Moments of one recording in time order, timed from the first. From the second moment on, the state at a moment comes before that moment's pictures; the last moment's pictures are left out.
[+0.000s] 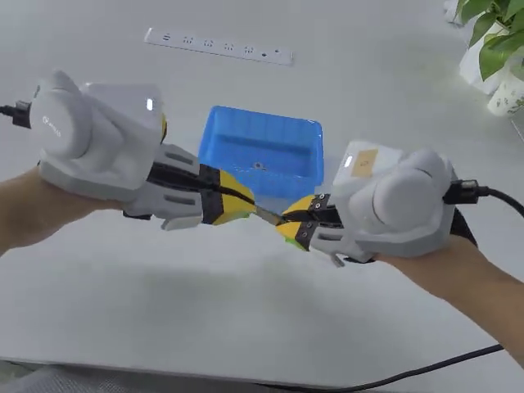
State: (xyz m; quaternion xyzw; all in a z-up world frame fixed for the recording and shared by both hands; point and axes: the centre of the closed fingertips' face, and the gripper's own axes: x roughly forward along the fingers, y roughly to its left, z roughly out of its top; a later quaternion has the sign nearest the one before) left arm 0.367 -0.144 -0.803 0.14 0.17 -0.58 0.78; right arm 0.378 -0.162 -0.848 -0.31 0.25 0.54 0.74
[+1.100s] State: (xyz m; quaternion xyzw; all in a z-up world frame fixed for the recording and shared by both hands) left arm 0.374 -0.128 -0.868 0.24 0.25 -0.59 0.73; right arm 0.381 -0.162 -0.876 -0.31 0.32 0.52 0.72
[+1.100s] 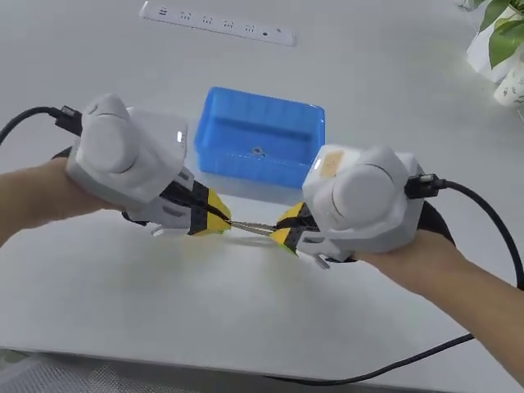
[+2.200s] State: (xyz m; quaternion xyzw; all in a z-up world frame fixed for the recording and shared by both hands) left arm 0.377 -0.111 -0.884 0.27 0.29 -0.56 0.72; right arm 0.387 -0.157 -0.881 -0.27 0.34 0.51 0.74
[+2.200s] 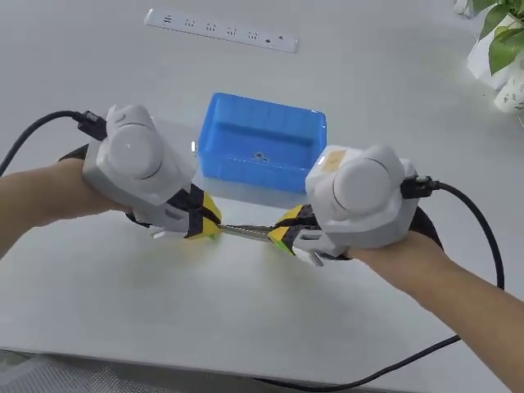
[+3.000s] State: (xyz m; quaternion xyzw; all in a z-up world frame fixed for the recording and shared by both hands) left arm 0.359 -0.079 -0.810 0.22 0.24 -0.41 0.85; right arm 0.386 -0.207 -0.827 -0.19 0.28 0.43 0.83
